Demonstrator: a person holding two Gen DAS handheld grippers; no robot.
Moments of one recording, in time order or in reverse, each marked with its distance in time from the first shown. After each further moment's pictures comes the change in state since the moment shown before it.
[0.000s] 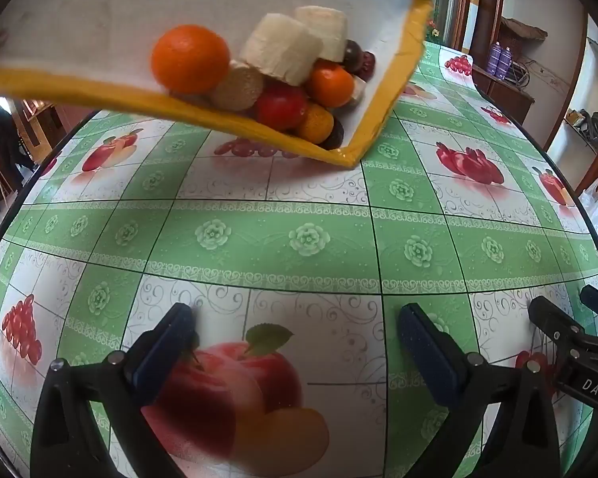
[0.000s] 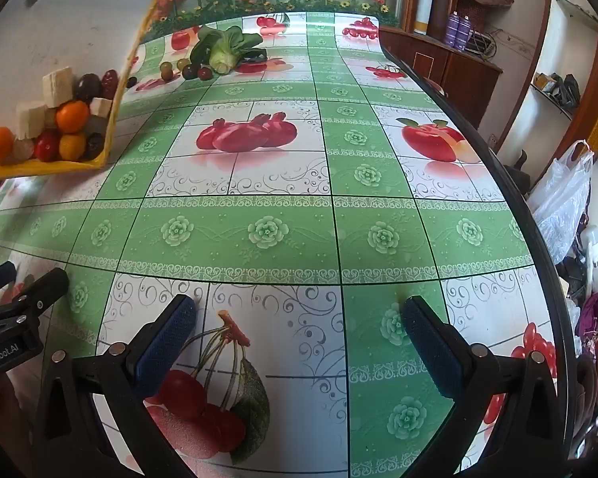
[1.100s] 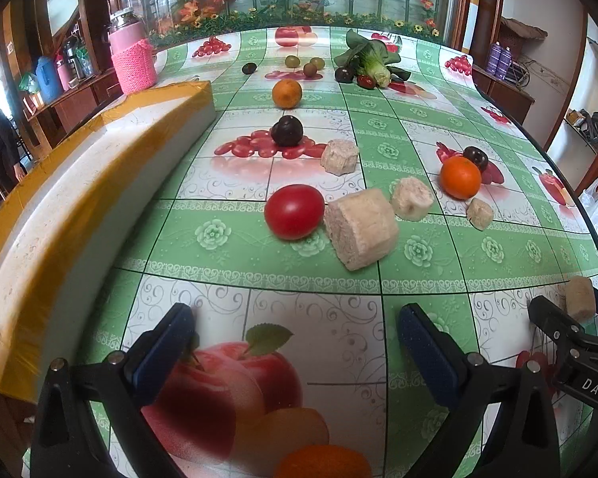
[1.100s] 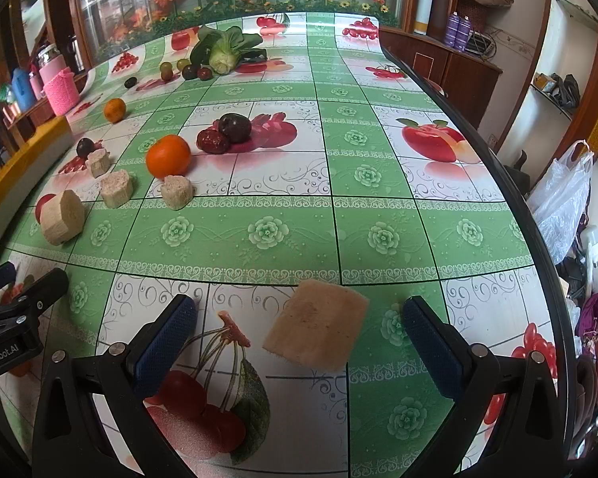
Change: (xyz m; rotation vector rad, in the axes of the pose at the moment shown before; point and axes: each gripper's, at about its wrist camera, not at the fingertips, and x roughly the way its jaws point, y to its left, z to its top) left arm -0.002 -0.005 -0.002 -0.001 0.000 -0.001; right arm 0.001 0.000 0.000 -0.001 -0.002 -0.002
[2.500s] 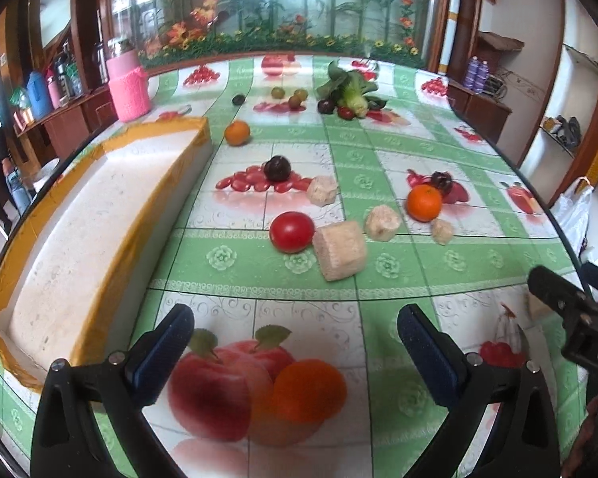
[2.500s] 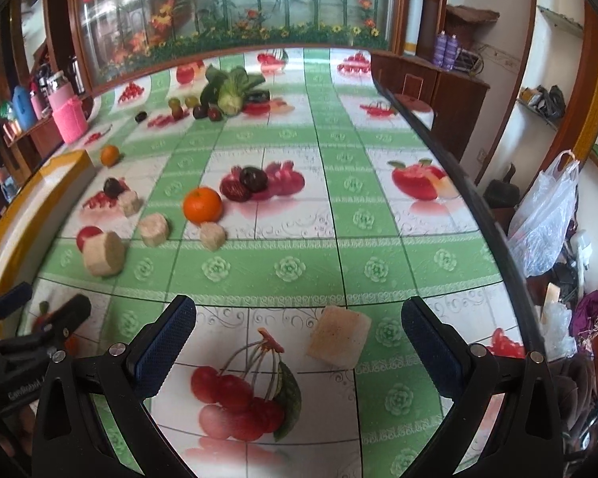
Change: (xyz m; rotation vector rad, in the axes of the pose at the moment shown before) left arm -0.041 0.011 0.003 0.036 -0.085 -0.072; right arm -0.059 0.017 0.014 0.024 -0.107 -0.038
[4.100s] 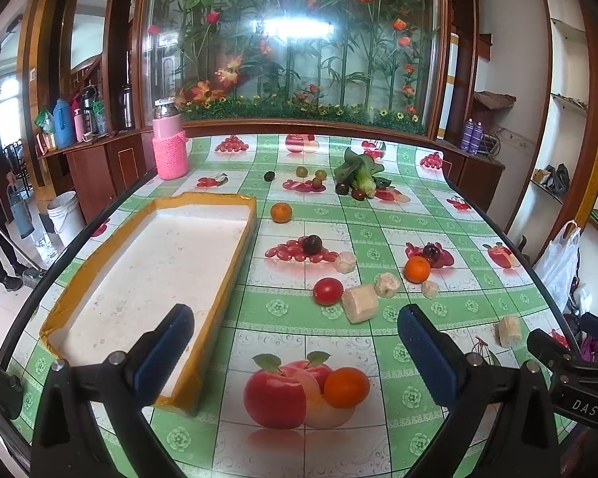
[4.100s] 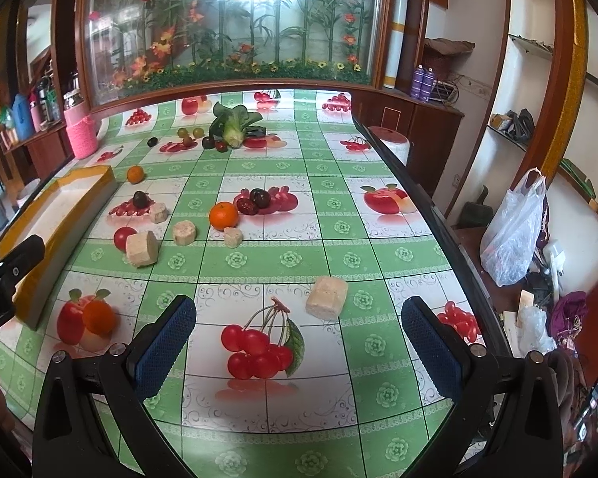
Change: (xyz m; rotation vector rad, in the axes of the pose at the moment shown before) left arm -0.071 0.038 0.000 -0.048 -0.233 0.006; right arm -0.062 0.014 -0.026 -0.001 -0.088 -0.055
